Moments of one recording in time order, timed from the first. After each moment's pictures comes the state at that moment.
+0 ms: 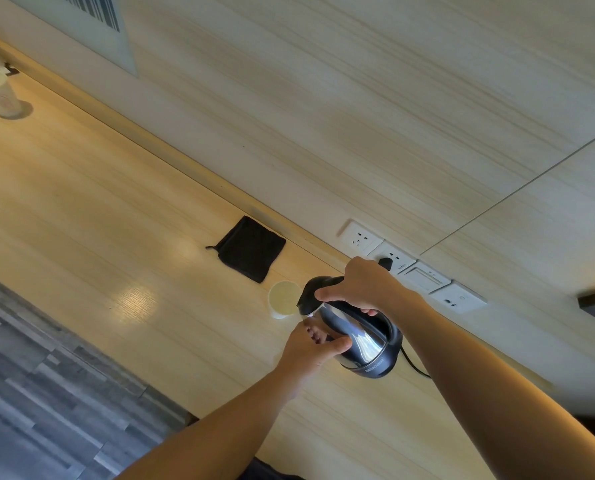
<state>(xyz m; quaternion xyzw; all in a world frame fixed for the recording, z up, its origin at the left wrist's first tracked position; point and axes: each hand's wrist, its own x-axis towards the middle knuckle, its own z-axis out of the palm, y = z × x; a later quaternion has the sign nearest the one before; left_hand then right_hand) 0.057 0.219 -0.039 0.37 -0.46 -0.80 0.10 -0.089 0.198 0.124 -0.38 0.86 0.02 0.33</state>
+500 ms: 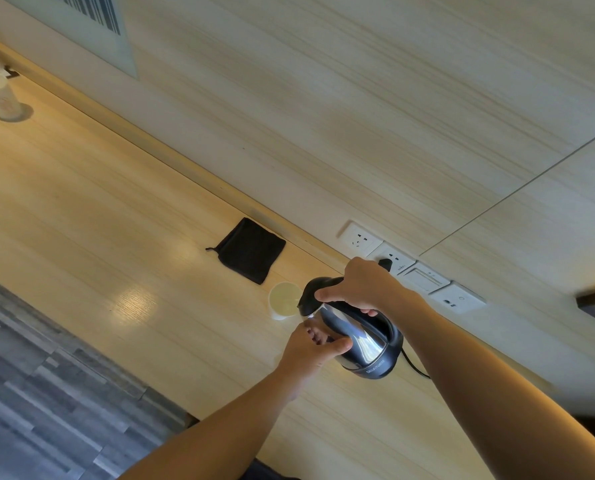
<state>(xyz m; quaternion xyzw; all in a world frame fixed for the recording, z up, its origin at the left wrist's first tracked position) 0.059 0.218 -0.036 0.36 -0.46 -0.81 0.09 -0.086 0.196 0.129 -0.38 0.87 0.02 0.33</state>
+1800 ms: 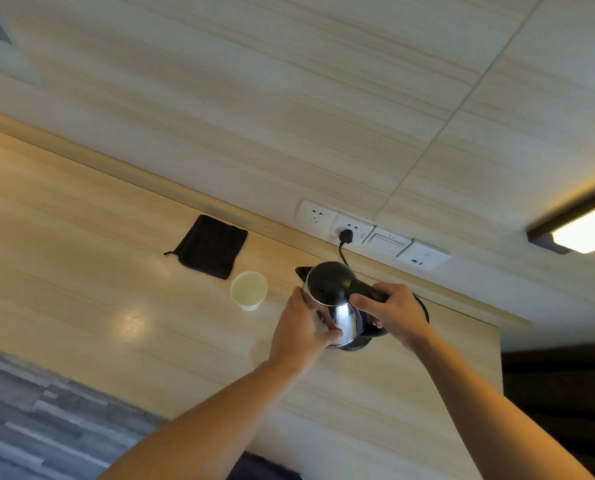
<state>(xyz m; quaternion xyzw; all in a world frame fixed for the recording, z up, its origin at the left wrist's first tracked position) 0.018 0.246 -0.013 0.32 -0.78 -0.52 0.14 -0.138 0.361 0.065 -0.23 0.86 -0.33 0.31</state>
